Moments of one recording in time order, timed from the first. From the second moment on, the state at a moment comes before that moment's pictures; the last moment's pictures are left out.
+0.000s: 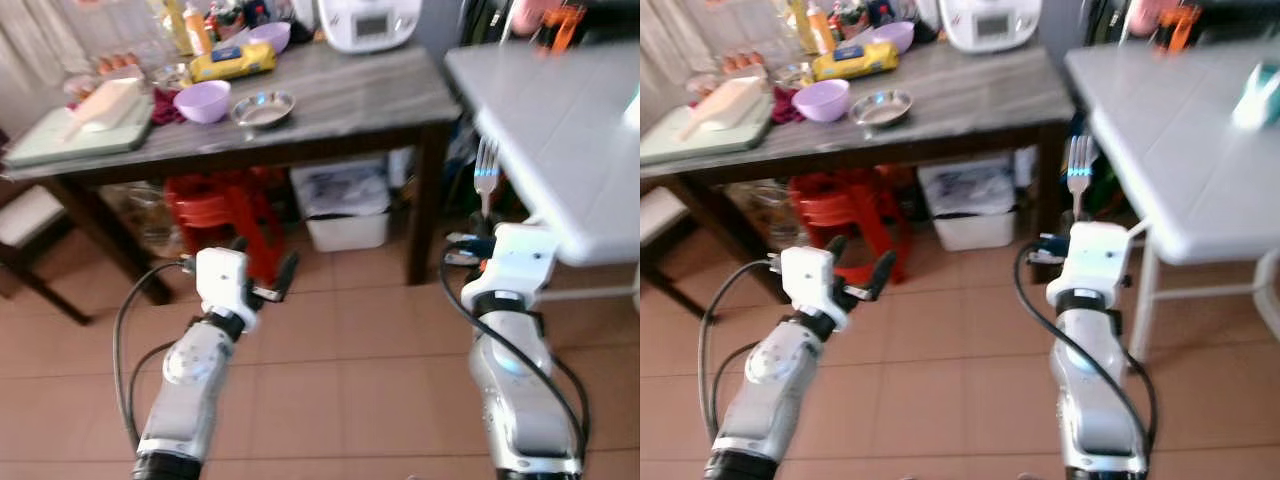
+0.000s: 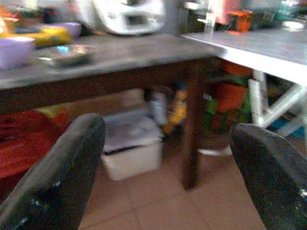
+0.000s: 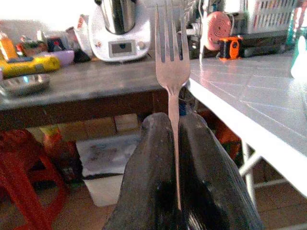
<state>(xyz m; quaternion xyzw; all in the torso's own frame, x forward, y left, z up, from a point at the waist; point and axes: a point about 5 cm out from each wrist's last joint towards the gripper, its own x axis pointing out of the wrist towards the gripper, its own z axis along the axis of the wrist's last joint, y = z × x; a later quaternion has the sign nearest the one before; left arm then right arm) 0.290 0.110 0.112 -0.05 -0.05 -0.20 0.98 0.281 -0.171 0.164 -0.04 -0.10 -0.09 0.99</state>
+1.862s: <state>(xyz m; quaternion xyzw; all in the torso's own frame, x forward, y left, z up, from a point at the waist) 0.289 0.100 0.122 -0.04 -0.09 -0.25 0.96 0.282 -0.171 0.169 -0.05 -0.11 -0.09 0.99</state>
